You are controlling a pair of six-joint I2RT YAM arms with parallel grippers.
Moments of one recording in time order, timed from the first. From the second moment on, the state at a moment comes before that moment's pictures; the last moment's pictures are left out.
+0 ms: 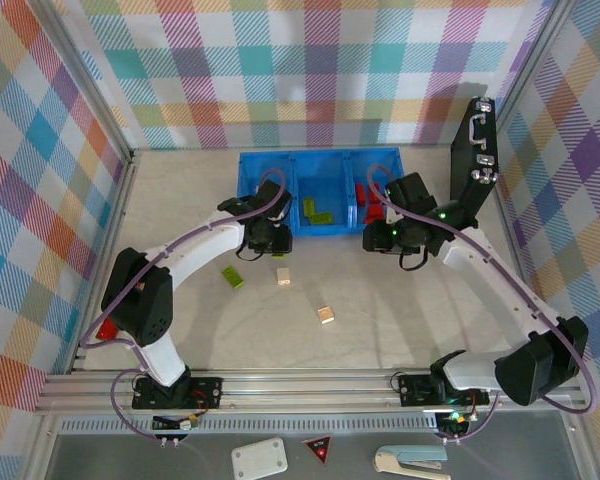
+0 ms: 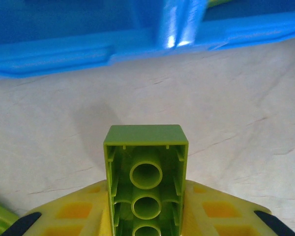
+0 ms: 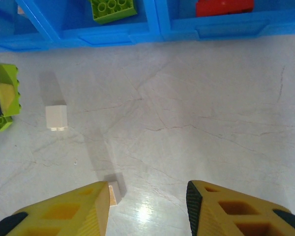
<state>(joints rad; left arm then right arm) -0.61 1.72 1.36 -0.77 0.00 -0.52 0.47 1.29 1.28 -1.04 -0.06 0.44</state>
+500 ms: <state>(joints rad) -0.67 1.81 1.51 -0.50 0.02 -0.67 0.47 1.13 1.13 -1.06 -0.03 0.49</state>
